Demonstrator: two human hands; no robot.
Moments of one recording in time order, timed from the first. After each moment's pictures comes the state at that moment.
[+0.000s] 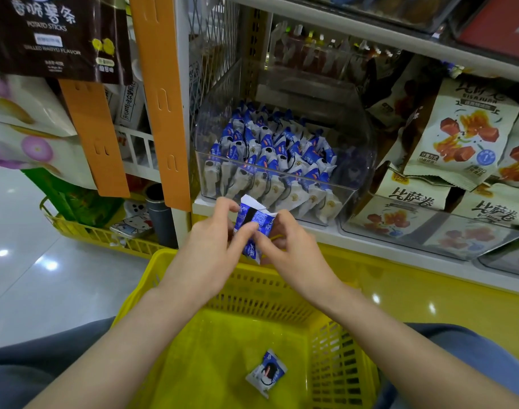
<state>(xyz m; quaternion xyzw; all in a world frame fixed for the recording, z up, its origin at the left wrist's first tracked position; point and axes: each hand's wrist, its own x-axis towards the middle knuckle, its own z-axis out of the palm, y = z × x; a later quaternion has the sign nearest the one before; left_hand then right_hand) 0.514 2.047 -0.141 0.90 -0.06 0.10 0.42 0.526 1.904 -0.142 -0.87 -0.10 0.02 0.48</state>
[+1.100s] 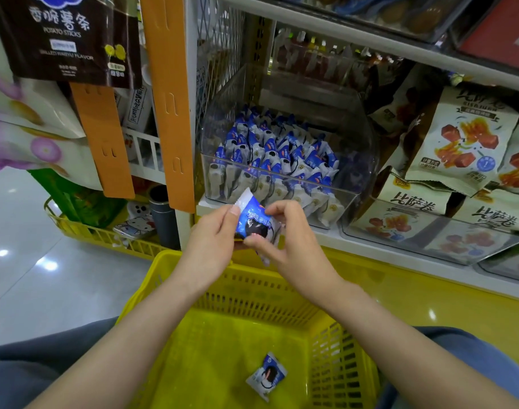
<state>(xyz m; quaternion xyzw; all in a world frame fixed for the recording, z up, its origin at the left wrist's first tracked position) 0.521 2.043 -0.131 0.76 0.02 0.03 0.64 0.527 1.904 -0.133 -0.89 -0.18 -0.05 0.42</state>
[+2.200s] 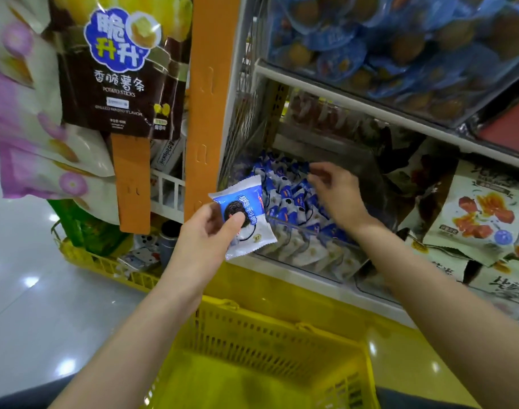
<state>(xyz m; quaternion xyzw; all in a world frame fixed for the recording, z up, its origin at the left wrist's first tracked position) 0.546 2.080 -0.098 0.64 0.05 0.09 0.77 0.681 1.889 -0.066 -0.92 -0.11 -0.17 0.34</state>
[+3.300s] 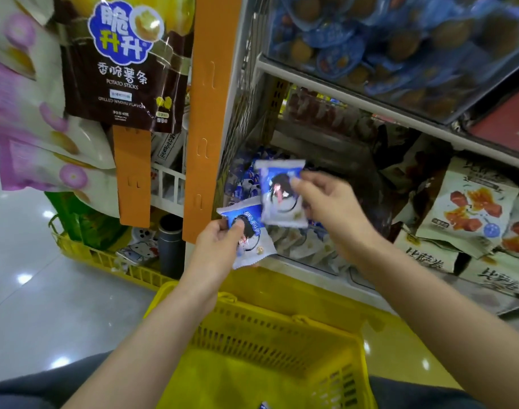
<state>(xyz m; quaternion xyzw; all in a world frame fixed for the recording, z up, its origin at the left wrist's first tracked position) 0.540 2.064 -0.105 0.60 0.14 -0.03 0.79 0.603 1.918 -0.050 -0.81 -0.07 -0.04 0.58</state>
